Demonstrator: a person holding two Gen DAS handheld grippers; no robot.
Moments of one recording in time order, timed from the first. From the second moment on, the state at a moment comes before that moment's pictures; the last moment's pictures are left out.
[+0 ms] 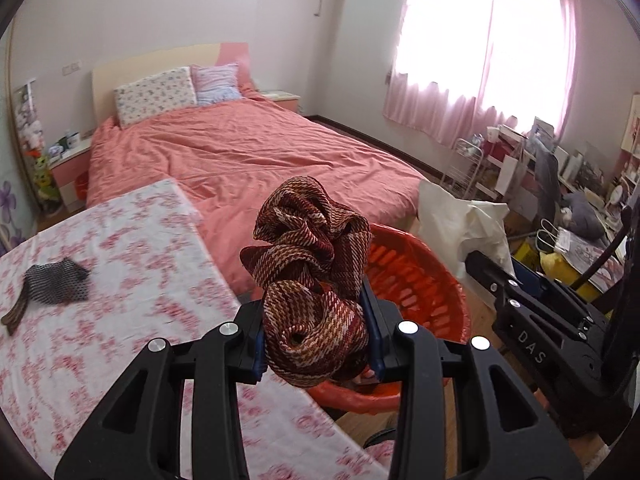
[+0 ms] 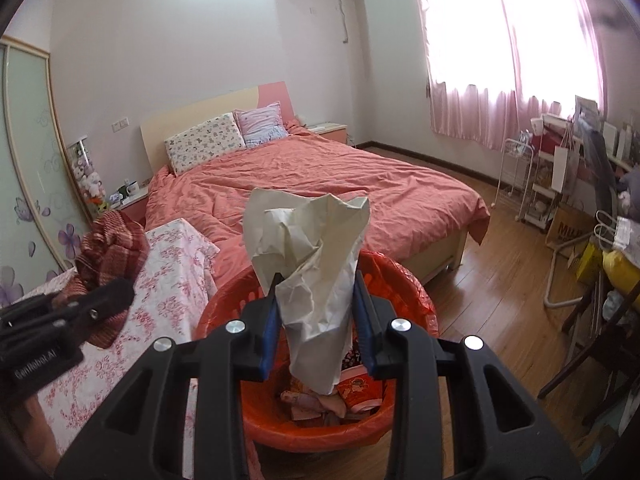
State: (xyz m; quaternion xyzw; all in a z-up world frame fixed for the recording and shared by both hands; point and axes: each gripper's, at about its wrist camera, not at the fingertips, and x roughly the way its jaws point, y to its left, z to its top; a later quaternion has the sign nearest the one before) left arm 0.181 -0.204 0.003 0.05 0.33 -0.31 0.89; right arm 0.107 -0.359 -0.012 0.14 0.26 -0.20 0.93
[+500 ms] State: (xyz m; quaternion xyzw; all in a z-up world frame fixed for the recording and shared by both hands) left arm 0.208 -0.195 -0.044 0.06 0.40 -0.25 0.88; right arm 0.135 -0.383 -0.061 0.16 0.30 -0.20 0.92
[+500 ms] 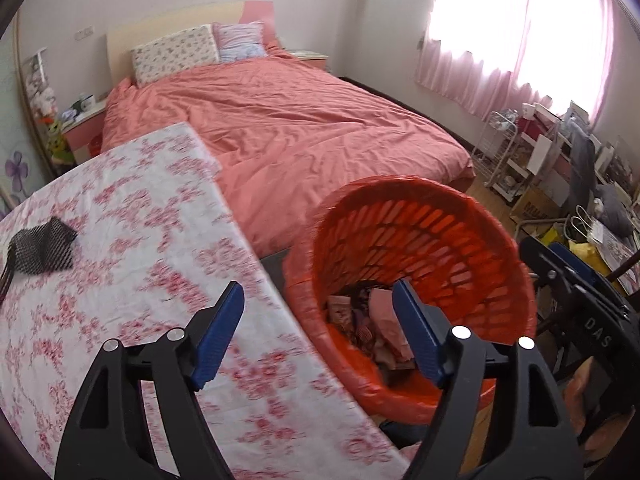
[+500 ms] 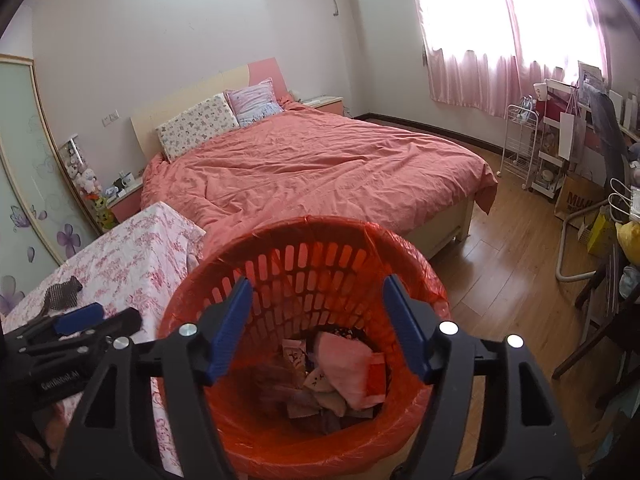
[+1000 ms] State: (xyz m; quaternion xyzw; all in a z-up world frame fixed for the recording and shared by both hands) left arm 0.226 -0.054 -0.051 0.06 0.41 -0.10 0.90; right arm 0.150 -0.314 -0.052 0.13 0.32 -0.16 0.92
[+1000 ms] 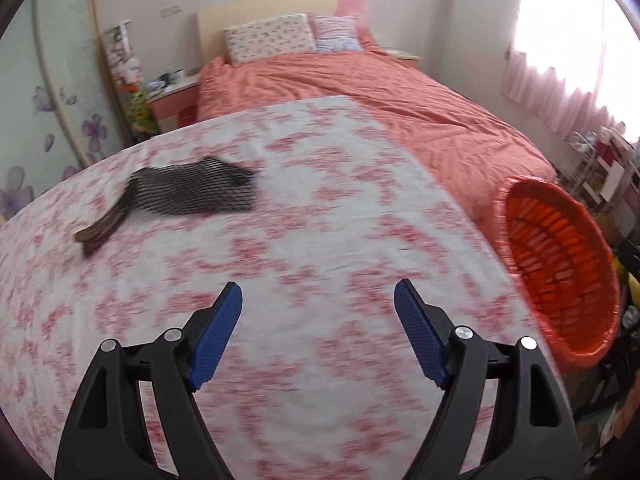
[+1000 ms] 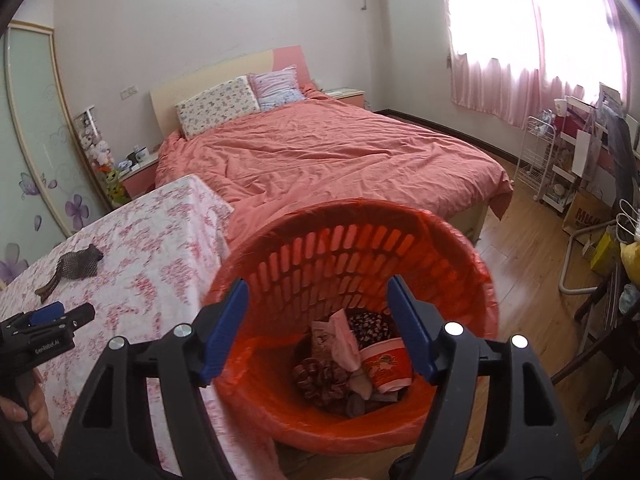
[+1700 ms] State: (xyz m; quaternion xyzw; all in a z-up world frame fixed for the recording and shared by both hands) left arm 0.339 0.102 -0.076 0.06 0.43 0.06 0.90; right arm 0.230 -0.188 -0.077 0.07 0.40 -0.04 0.91
